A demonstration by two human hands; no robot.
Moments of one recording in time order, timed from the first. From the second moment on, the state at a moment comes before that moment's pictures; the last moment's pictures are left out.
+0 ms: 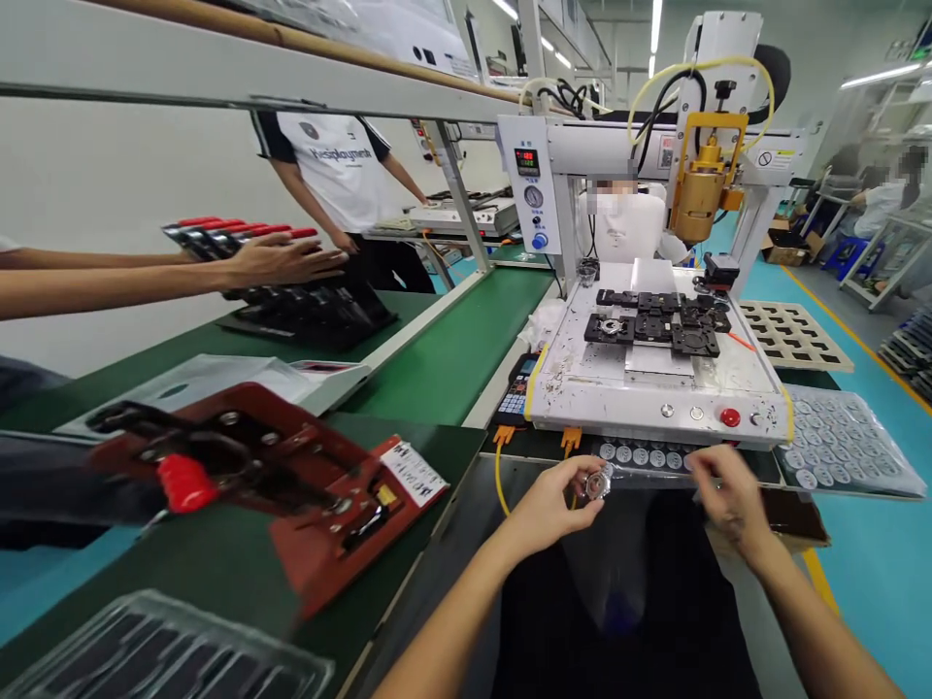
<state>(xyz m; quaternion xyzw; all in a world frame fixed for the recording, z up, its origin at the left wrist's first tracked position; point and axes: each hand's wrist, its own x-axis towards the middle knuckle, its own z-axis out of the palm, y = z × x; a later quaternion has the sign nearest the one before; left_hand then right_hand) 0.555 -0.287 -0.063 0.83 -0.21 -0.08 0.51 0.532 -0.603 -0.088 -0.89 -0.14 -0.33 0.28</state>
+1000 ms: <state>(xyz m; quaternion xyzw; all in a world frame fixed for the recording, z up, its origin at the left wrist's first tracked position) 0.543 -0.302 -0.081 0.78 -0.13 -0.12 0.61 0.511 -0.541 -0.107 -0.84 -0.12 -0.11 0.52</state>
